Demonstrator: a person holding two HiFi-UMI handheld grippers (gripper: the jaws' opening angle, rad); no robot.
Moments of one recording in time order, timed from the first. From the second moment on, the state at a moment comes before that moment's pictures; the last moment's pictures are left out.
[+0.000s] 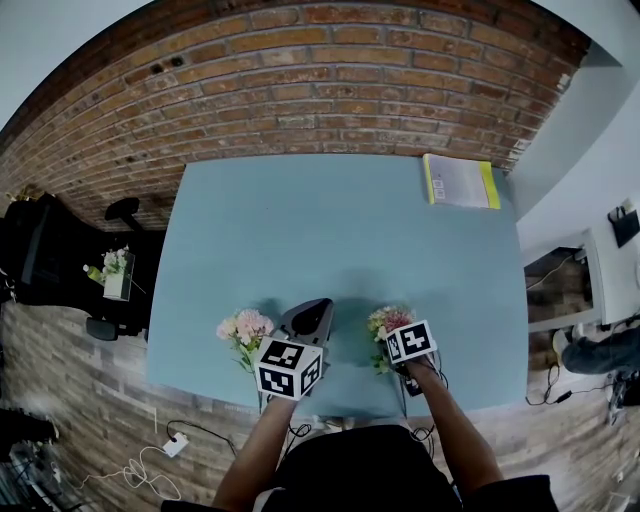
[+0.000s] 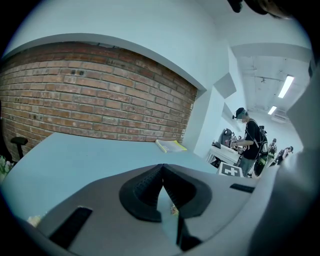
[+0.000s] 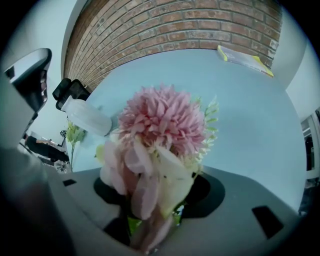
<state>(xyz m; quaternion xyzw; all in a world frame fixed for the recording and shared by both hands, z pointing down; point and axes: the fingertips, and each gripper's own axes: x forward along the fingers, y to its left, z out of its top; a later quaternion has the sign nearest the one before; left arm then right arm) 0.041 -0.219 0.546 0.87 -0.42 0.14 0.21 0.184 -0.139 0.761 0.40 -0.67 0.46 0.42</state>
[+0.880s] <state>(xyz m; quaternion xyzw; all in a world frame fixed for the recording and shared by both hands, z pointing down) 0.038 -0.220 0.545 0.87 -0.42 0.14 0.21 0.181 -0.140 0.757 0.40 -0.68 0.45 0.42</state>
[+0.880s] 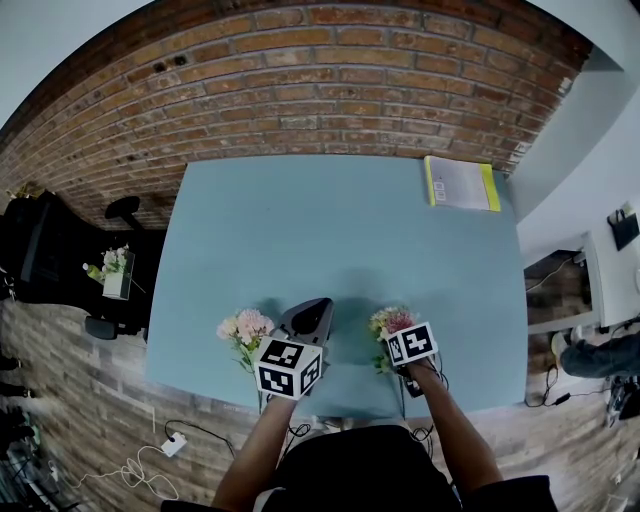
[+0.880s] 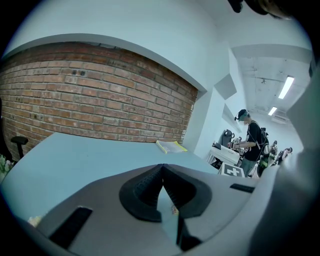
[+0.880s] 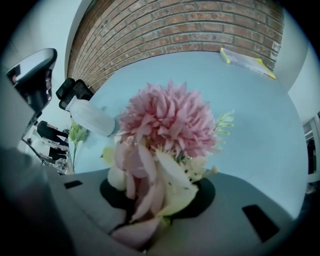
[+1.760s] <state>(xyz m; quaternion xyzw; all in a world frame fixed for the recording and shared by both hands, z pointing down) 0.017 -0.205 0.534 0.87 -0.44 0.13 0.21 0.160 -0.156 0.721 0.40 -0.72 0.42 0.39</state>
